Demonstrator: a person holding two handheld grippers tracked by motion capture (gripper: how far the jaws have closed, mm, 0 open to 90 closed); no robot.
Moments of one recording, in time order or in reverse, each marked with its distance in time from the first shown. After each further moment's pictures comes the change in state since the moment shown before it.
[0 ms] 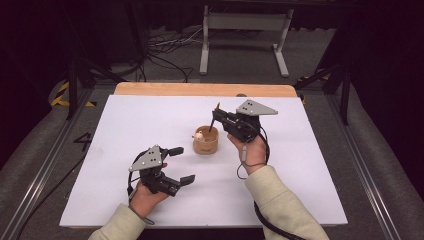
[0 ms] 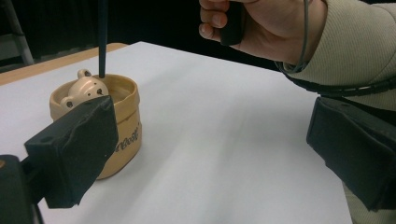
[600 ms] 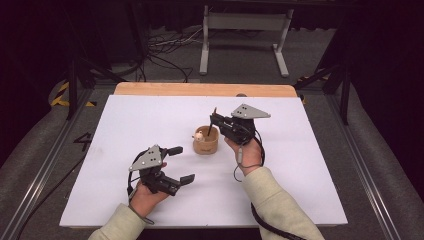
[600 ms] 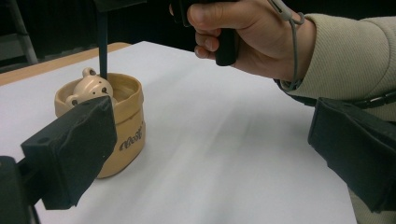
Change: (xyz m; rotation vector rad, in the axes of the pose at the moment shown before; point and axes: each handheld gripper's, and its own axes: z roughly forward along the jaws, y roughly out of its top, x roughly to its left) left arm 0.000 0.000 0.000 0.000 0.012 -0.008; right arm -0.003 -0.020 0.016 0.038 -0.003 0.014
